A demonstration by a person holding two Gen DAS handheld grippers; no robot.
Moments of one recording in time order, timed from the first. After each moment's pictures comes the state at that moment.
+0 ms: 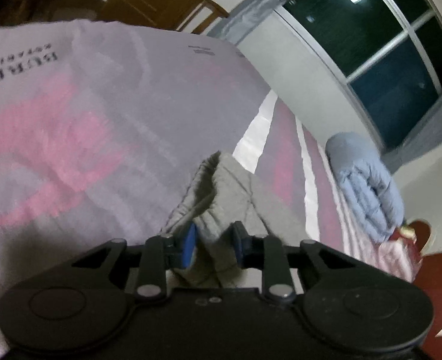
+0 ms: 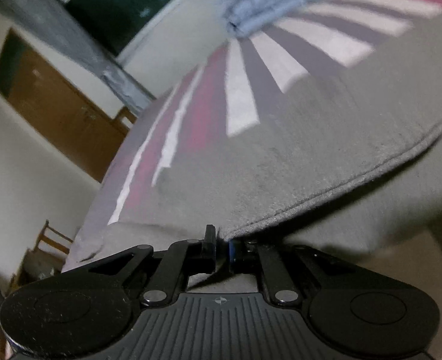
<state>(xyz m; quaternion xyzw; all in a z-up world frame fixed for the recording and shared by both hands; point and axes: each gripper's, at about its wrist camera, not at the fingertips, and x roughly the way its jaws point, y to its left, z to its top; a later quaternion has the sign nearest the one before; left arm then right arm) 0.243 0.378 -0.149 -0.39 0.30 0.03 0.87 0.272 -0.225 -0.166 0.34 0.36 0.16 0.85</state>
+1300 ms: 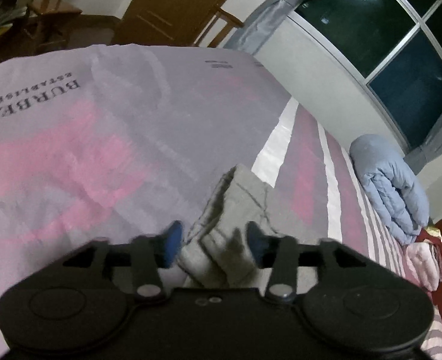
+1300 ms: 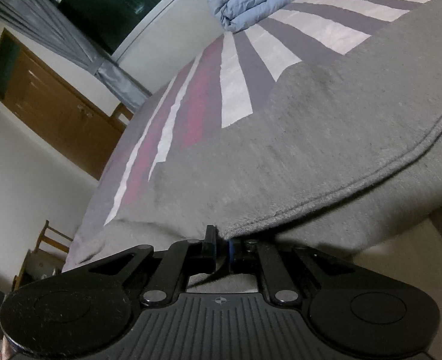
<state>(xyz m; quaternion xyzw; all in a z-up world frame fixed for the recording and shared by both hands) 0.234 0.372 -0.131 -0.34 0.30 0.09 0.88 0.275 -0.228 -0.171 0.33 0.37 0.16 0.85</state>
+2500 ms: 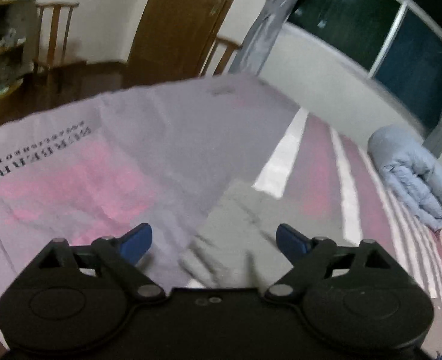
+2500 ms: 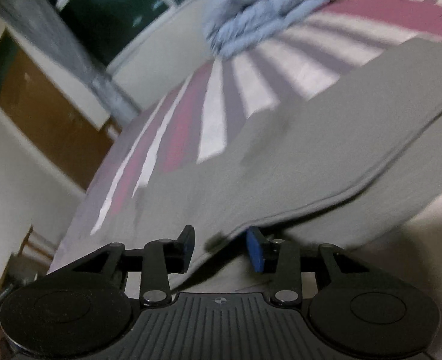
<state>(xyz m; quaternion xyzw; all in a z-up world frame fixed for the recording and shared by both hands) 0.213 0.321 -0.091 -0.24 0.27 0.14 0.92 0.239 -0.282 -0.147 0.31 0.33 0.12 0.88</state>
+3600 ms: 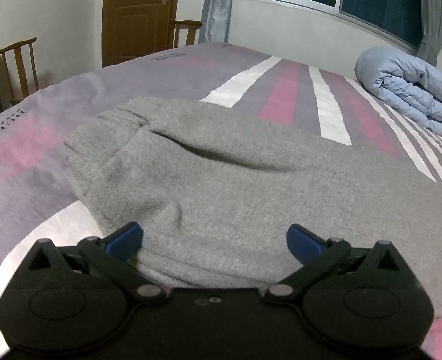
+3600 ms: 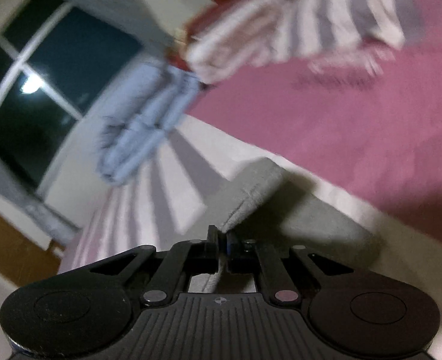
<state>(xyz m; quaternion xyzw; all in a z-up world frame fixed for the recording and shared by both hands) 0.246 0.191 -0.163 -0.10 0.33 0.14 0.93 0.261 -0.533 -0.146 0.40 0.23 -0.04 0.88</state>
